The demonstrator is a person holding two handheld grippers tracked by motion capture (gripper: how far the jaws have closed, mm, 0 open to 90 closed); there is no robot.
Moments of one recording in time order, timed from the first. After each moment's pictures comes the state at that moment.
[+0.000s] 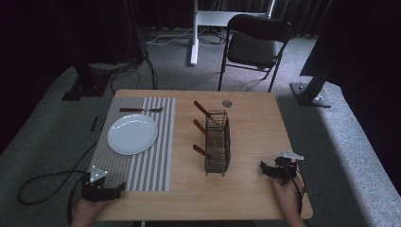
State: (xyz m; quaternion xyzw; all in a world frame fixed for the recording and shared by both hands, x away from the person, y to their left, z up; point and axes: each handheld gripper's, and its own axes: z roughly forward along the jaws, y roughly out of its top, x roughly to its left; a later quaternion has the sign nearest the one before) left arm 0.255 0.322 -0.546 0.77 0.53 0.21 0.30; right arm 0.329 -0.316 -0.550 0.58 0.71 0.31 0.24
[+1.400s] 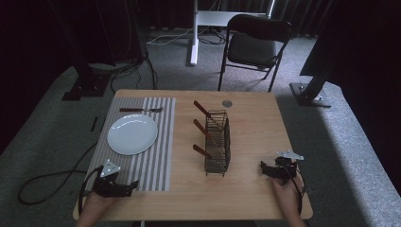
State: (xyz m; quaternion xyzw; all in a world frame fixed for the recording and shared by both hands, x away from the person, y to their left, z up) left arm 0.263 0.278 -0.514 0.80 0.46 0.17 0.34; right arm 0.329 -0.316 -0.550 0.58 0.71 0.31 0.24
